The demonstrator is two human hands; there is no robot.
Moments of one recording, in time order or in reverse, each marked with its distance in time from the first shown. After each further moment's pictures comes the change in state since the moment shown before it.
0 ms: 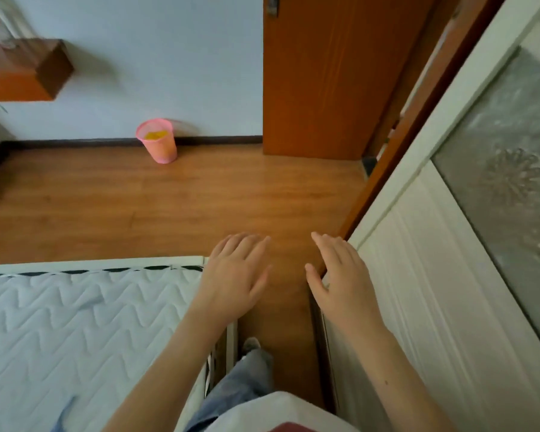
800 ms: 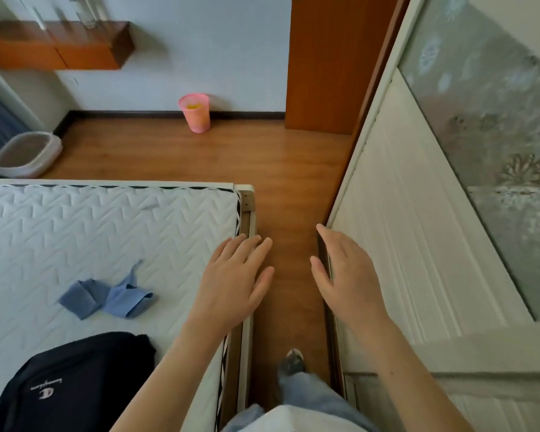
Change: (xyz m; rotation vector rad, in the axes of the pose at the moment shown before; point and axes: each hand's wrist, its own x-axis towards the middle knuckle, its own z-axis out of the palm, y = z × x) left_hand -0.372 0.171 -0.047 0.009 -0.003 -0.145; right_hand -0.372 -0.033 -0.020 0.040 0.063 -0.135
